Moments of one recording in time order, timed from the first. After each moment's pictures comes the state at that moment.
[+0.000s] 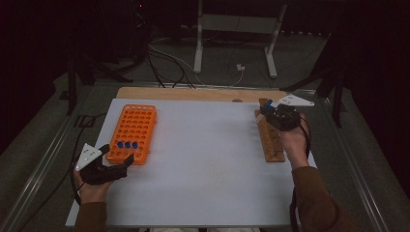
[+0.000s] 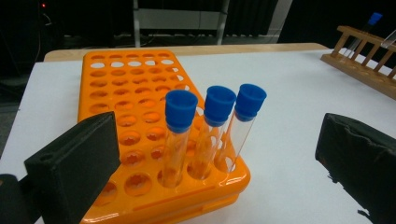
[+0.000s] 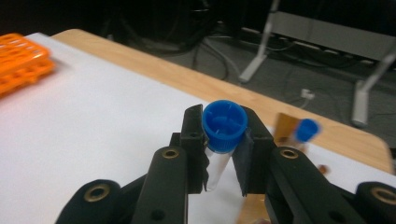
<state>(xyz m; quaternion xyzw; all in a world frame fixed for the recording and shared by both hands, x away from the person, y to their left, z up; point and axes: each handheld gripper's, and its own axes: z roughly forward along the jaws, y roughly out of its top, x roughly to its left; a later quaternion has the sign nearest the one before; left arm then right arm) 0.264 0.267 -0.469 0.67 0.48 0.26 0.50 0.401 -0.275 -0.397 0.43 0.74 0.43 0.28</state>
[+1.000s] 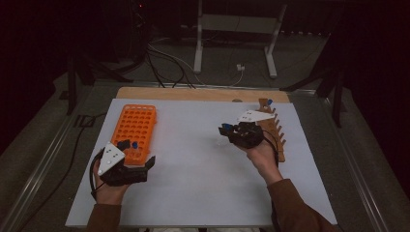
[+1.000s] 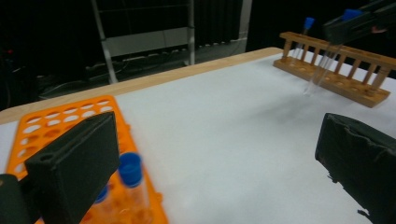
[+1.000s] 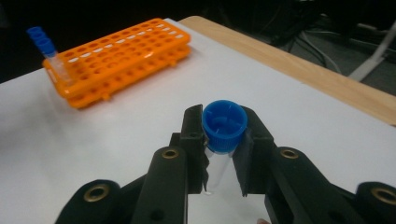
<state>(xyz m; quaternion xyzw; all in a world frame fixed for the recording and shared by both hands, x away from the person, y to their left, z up) 0.253 0.201 -0.438 0.71 0.39 0.28 0.51 0.361 -0.173 -0.412 0.33 0.80 0.47 0.15</state>
